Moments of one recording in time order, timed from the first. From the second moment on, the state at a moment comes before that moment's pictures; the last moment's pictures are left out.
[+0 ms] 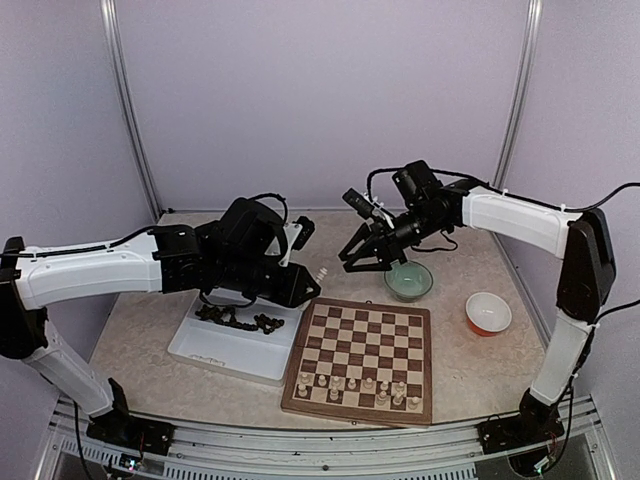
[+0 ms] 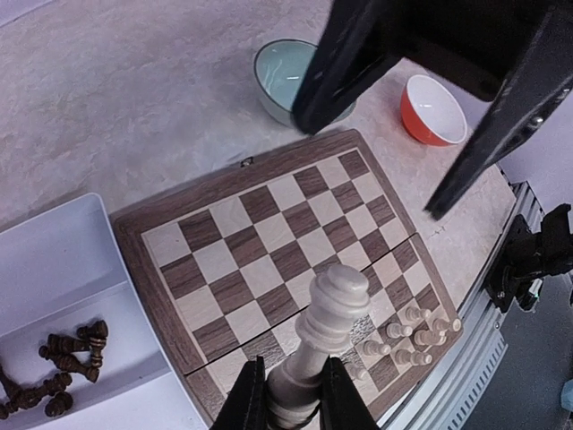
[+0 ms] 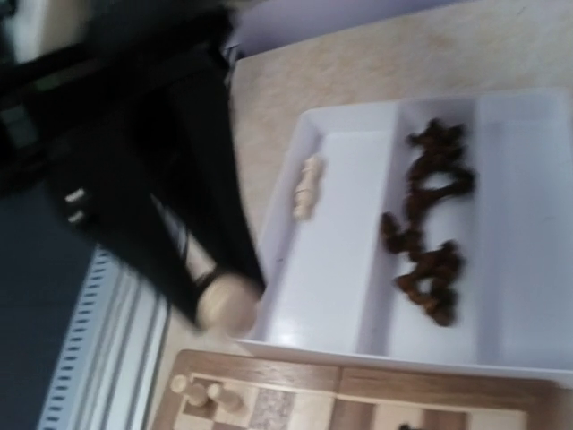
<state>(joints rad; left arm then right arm) -1.01 1.50 1.23 -0.44 -0.01 -0.47 0.58 1.78 1.53 -0.64 -1.07 -0.49</state>
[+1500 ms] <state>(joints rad) -1.10 1.56 1.24 -0.41 -0.07 -0.41 0.67 1.89 1.59 -0.70 -1.21 -0.45</state>
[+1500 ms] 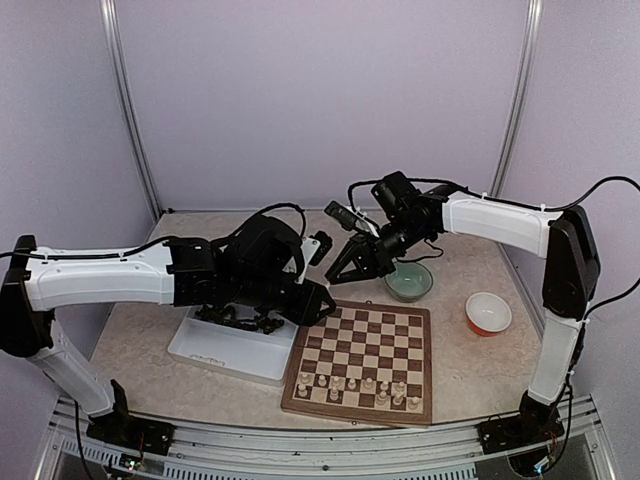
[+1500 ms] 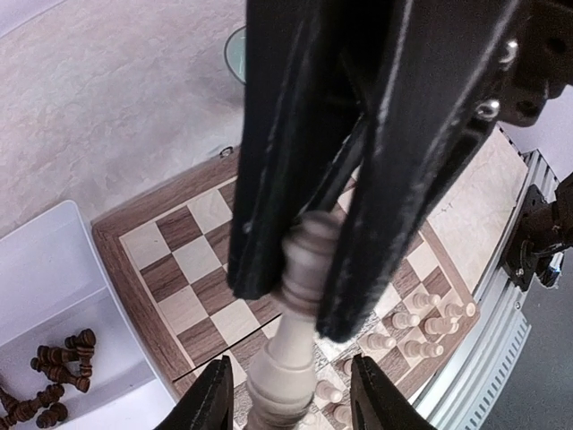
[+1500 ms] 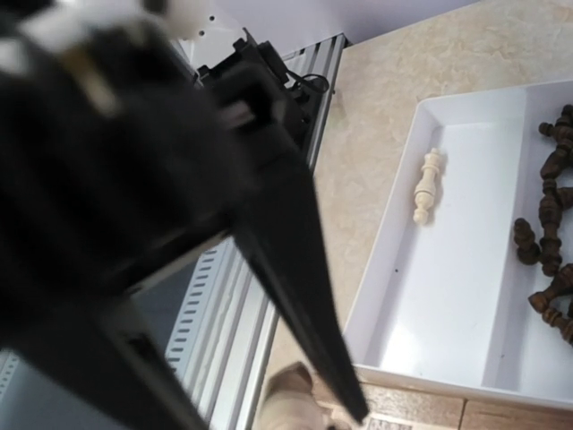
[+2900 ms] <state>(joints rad) -0.69 1.53 1.32 -0.43 -0.05 -0.26 0.73 1.56 1.23 -0.74 -0.78 -0.70</state>
